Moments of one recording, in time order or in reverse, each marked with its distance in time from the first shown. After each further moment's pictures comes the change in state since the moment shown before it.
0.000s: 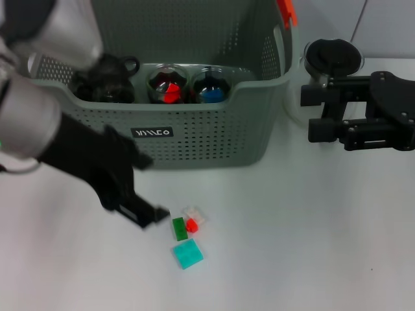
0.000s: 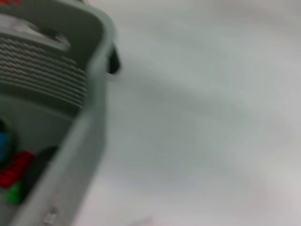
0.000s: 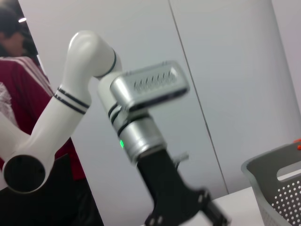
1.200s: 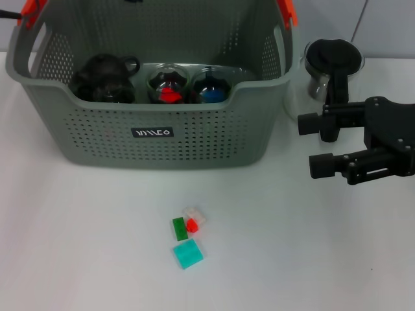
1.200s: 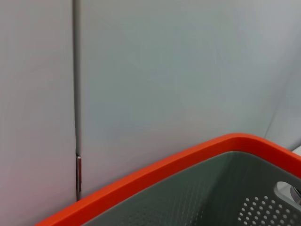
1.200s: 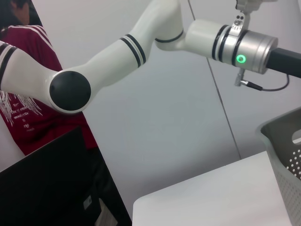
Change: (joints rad) left arm -0.328 0.200 -0.408 -0.770 -0.050 -0.713 0.034; right arm -0.008 -0.011 -0.074 -0.031 -0.029 -0.016 0.043
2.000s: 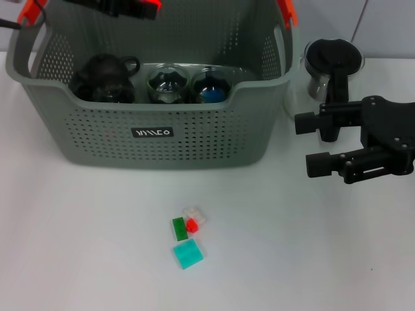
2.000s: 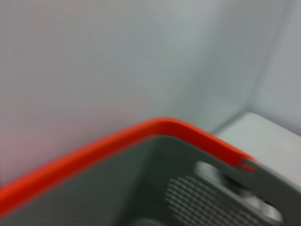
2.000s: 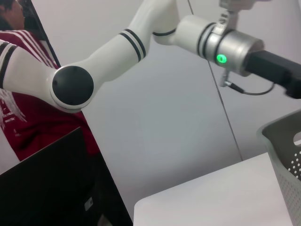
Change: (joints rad) left arm -0.031 0.028 -0.069 -0.019 -0.032 0.247 0.044; right arm 0.007 0.004 0.003 0.008 -0.002 0.003 0.001
